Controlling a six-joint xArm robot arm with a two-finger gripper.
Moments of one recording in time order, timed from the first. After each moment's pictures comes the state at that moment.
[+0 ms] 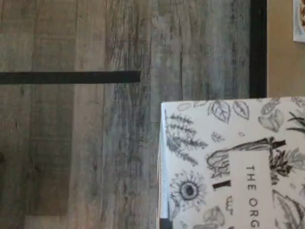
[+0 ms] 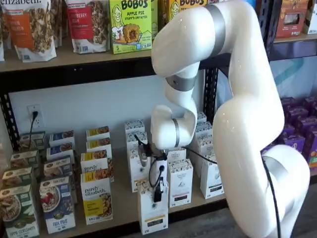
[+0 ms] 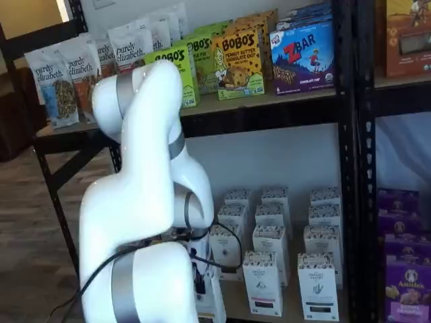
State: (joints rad) arm 0.33 0.65 -0.92 0.31 0.28 -1.53
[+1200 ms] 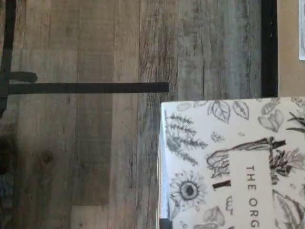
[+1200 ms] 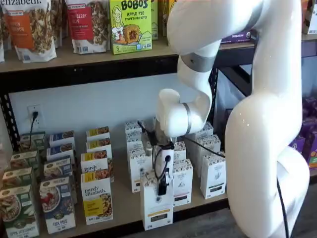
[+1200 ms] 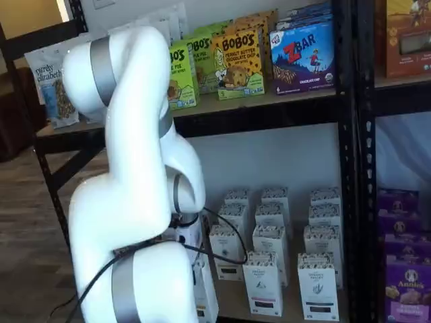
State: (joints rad) arm 0.36 0.29 -0.64 0.26 0.32 -1.45
